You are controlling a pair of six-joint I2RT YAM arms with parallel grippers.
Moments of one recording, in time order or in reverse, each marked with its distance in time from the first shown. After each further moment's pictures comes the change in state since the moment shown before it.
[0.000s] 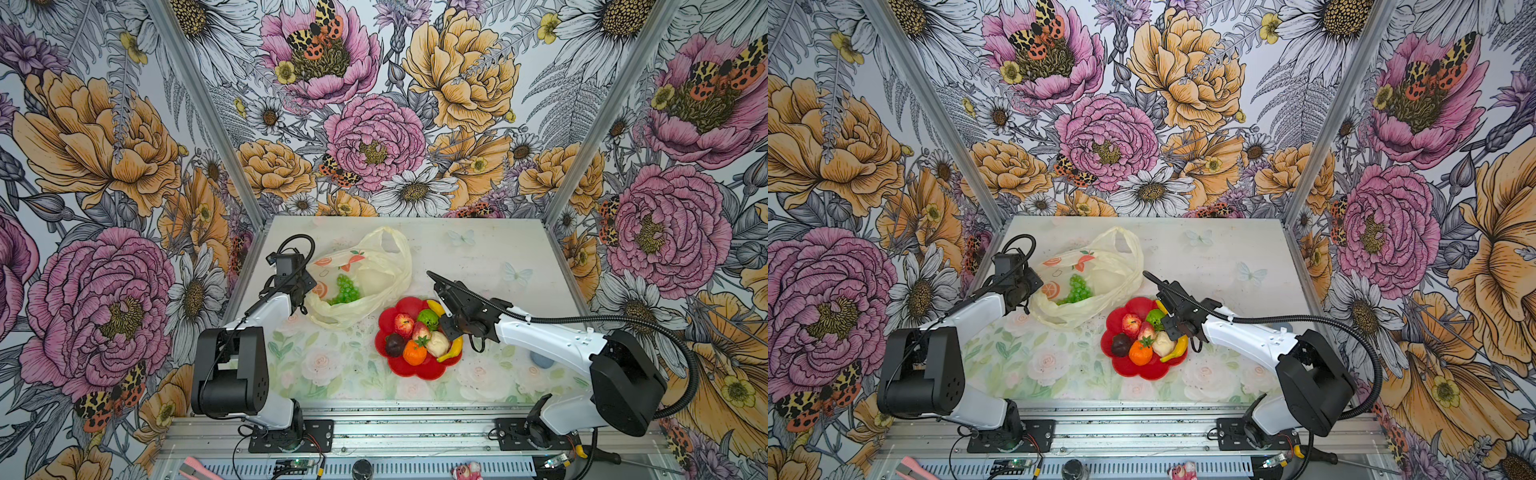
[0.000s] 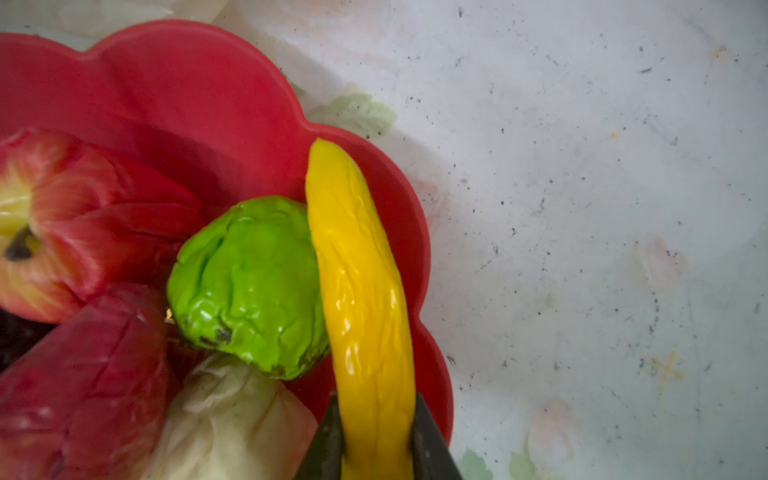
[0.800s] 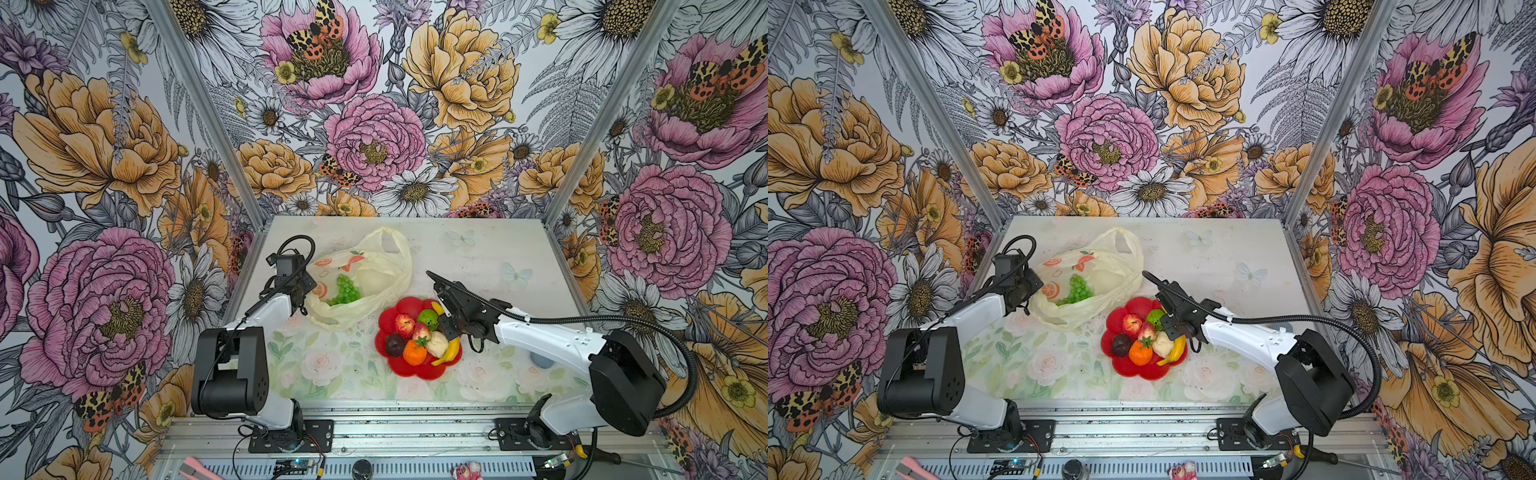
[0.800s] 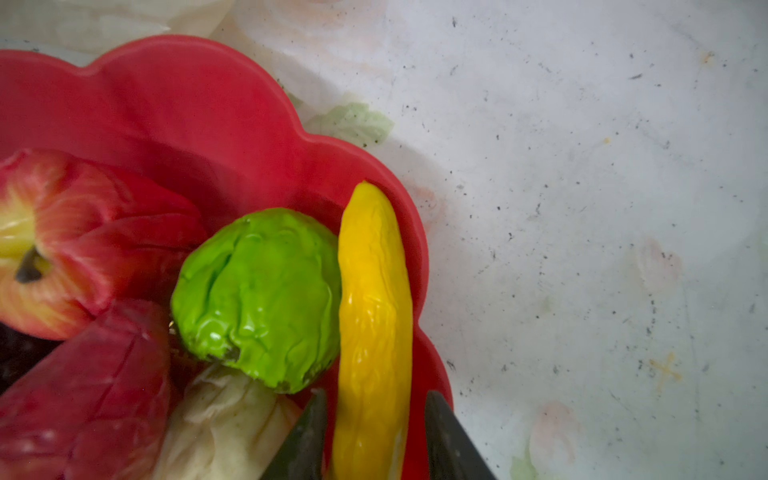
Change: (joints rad) left arm -0.001 0.000 -0.007 0.006 0.000 0.000; right arm 0.006 -0.004 -0.002 0.010 0.017 0.013
